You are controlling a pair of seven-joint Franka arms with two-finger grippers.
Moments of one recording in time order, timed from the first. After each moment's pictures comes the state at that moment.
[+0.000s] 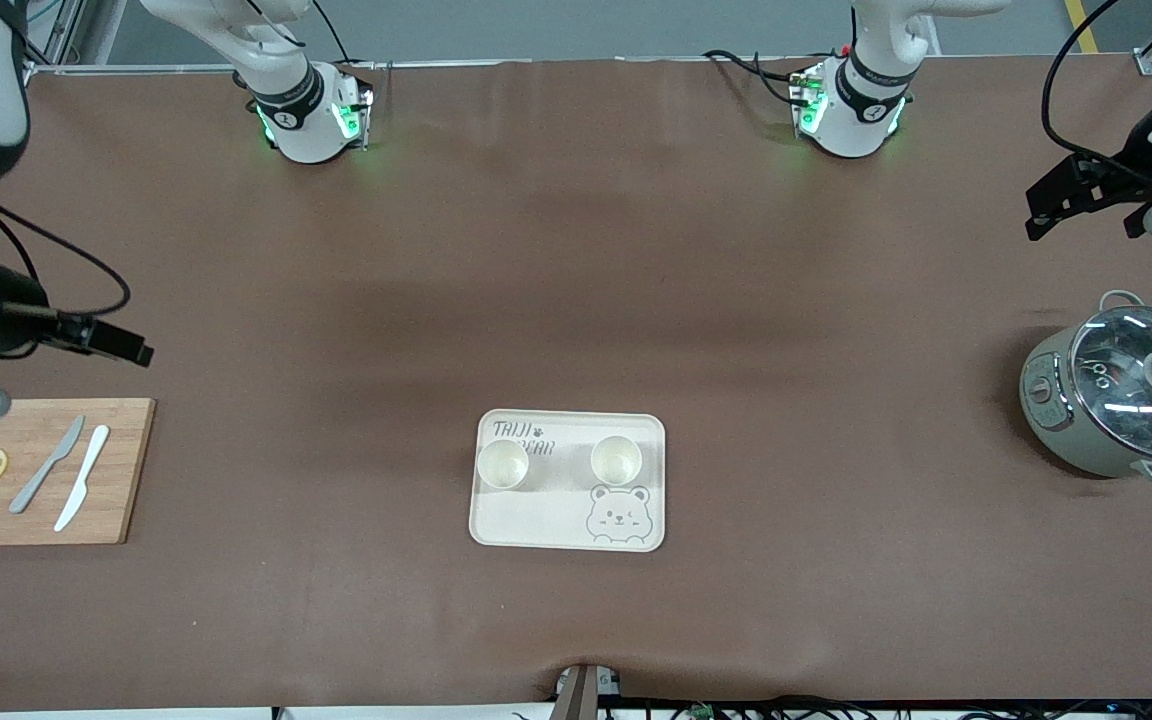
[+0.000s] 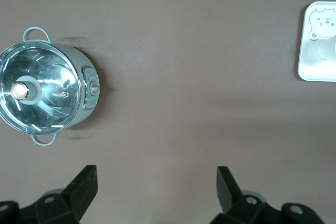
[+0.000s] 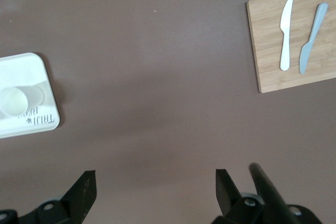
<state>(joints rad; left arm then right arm) -0.10 -0.08 0.00 -1.59 0.04 1.54 -0.08 -0.01 0.23 0.06 -1.31 0.03 1.48 0.25</state>
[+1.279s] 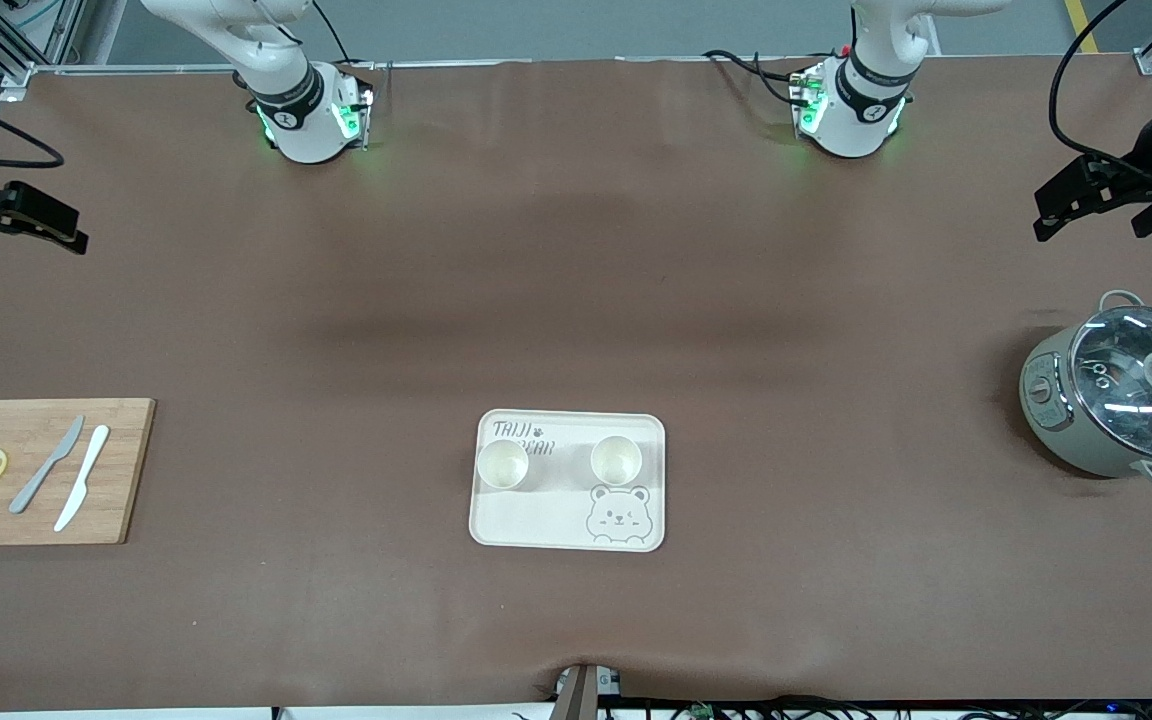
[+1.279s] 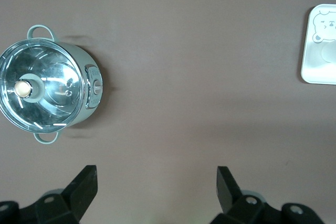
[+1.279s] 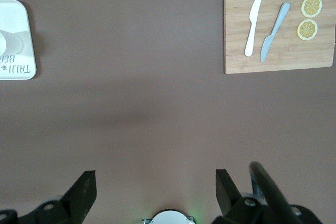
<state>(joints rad) -0.08 -0.08 0.00 -1.59 0.04 1.54 -0.08 -0.05 0.08 0.04 -1.36 -0.03 1.33 0.05</state>
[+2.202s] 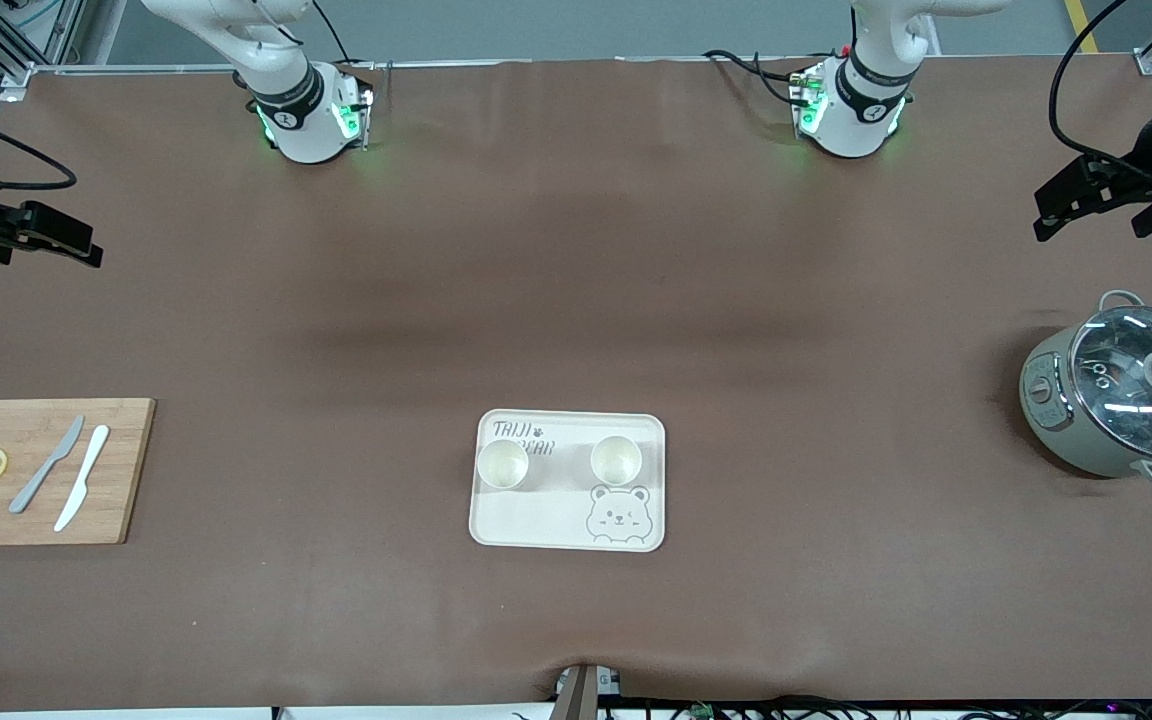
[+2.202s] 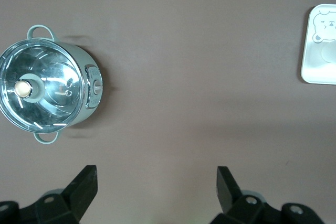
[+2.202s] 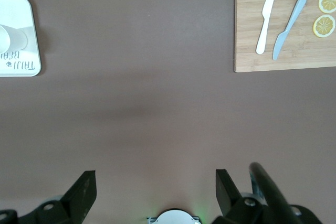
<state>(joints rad) -0.08 -0.08 0.00 -1.59 0.04 1.54 -0.08 -0.05 0.10 0.05 -1.37 0.00 1.34 0.05</state>
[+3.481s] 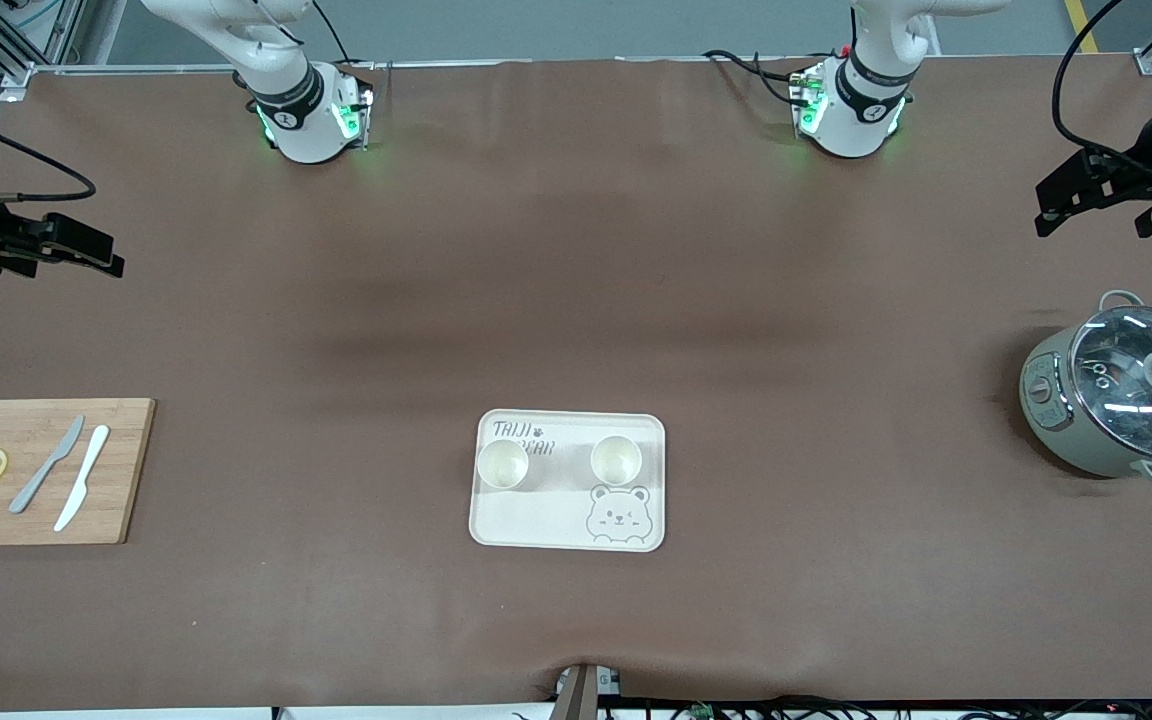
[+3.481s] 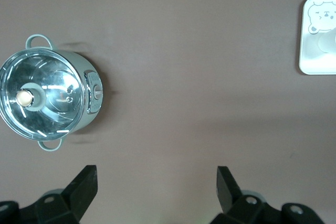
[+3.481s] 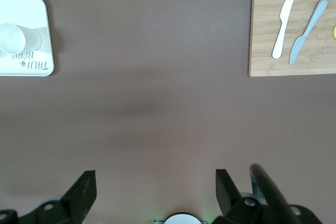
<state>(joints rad) -0.07 -0.08 -0.01 -1.58 0.04 1.53 -0.01 -0.04 0.12 0.06 -1.38 0.04 1.36 0.05</state>
